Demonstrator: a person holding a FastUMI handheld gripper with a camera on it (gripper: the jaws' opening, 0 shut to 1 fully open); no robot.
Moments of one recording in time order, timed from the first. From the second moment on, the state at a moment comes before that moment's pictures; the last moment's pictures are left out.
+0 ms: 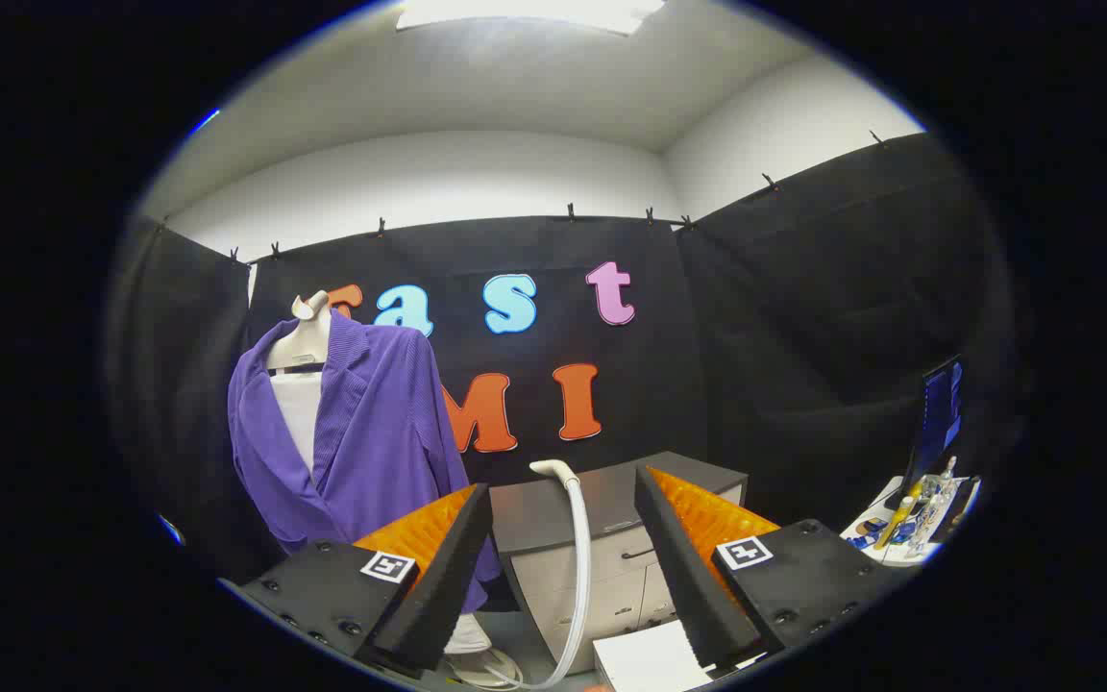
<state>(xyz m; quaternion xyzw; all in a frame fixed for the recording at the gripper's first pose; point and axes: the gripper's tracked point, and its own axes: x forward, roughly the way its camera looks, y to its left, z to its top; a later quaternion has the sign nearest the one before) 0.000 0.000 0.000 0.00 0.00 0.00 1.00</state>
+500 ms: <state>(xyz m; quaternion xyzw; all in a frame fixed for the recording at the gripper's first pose) 0.011 -0.005 0.000 0.00 0.00 0.00 1.00</state>
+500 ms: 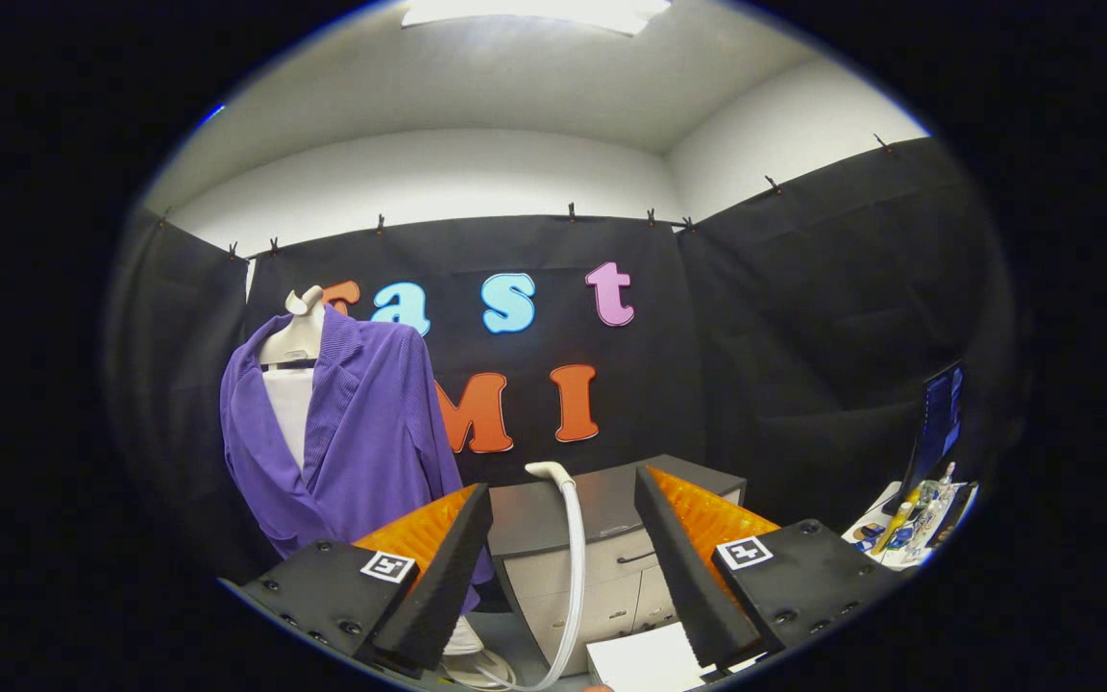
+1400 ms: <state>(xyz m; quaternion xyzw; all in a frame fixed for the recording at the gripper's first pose) 0.141 -0.005 -0.033 -0.04 0.03 0.01 1.00</state>
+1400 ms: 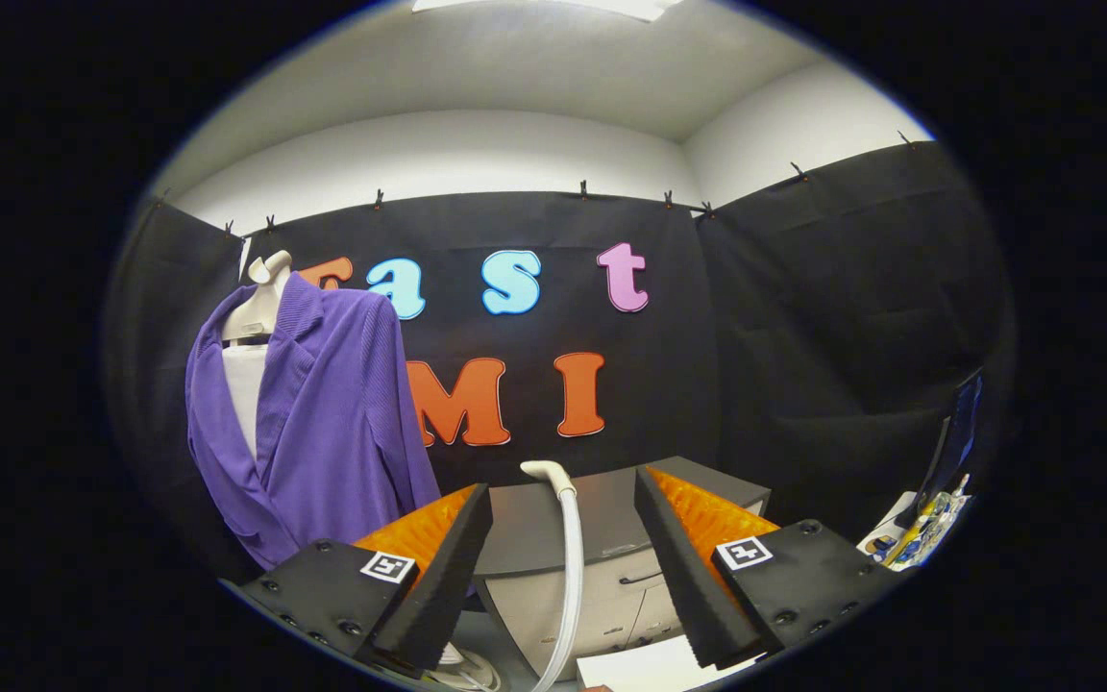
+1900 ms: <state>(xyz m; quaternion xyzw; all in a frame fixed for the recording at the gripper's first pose) 0.329 0.000 -0.087 -0.07 0.12 0.03 0.99</state>
